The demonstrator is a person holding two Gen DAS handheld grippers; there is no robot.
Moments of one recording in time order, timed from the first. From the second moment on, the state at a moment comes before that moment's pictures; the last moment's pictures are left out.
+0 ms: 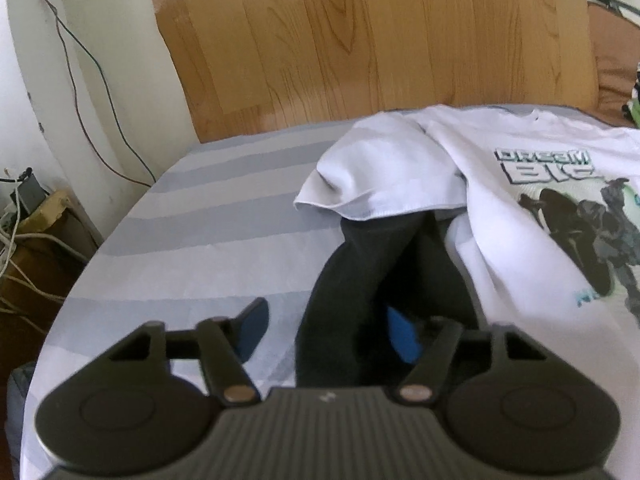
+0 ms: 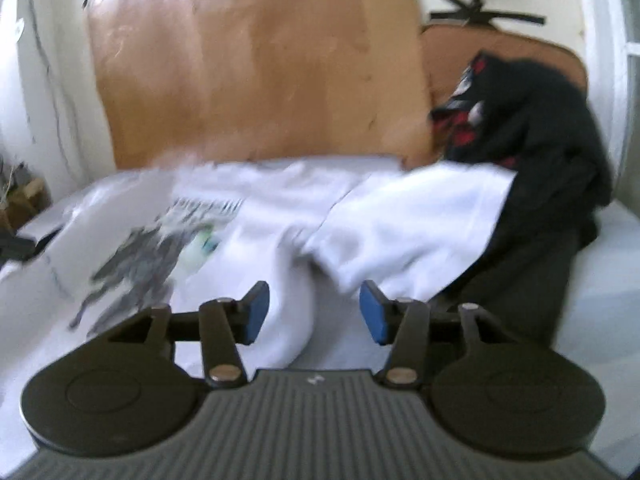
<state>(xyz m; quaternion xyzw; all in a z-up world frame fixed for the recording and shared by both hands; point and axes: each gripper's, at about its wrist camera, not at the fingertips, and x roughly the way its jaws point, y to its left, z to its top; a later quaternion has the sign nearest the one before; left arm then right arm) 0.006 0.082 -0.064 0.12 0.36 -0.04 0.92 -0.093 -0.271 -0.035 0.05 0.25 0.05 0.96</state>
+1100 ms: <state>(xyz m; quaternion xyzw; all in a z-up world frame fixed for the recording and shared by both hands) -0.014 0.049 -0.037 0.04 0.41 -0.15 0.90 -0.070 -0.279 -0.055 0.13 0.26 0.06 0.96</state>
